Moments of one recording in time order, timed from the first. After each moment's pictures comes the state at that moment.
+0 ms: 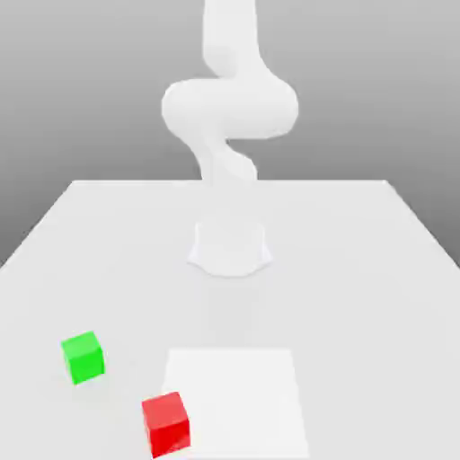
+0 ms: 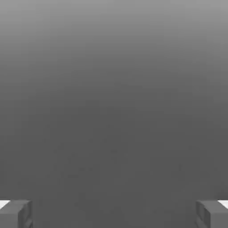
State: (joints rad) arm 0.02 -0.71 -0.03 -2.32 0.00 2.33 0.75
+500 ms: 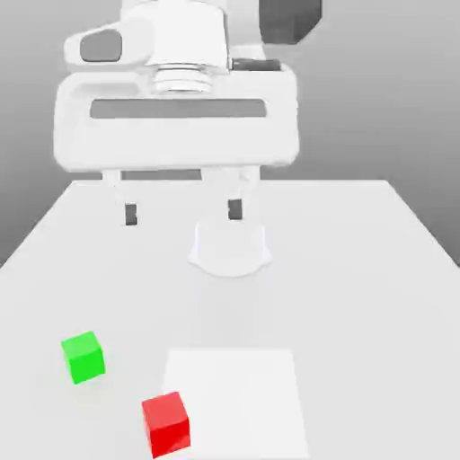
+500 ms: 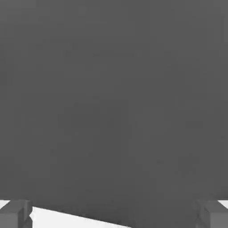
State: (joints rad) arm 0.07 -0.16 -0.18 -2.41 0.06 2.54 0.39
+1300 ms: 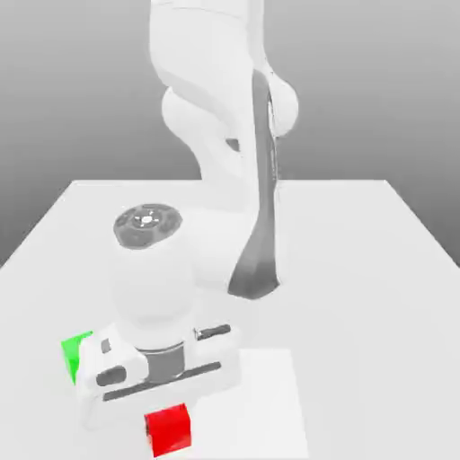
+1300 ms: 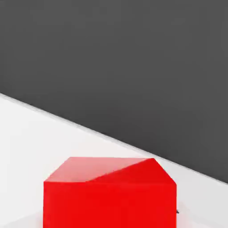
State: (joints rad) arm -0.01 0.33 -0.15 -2.46 0.13 2.78 0.13
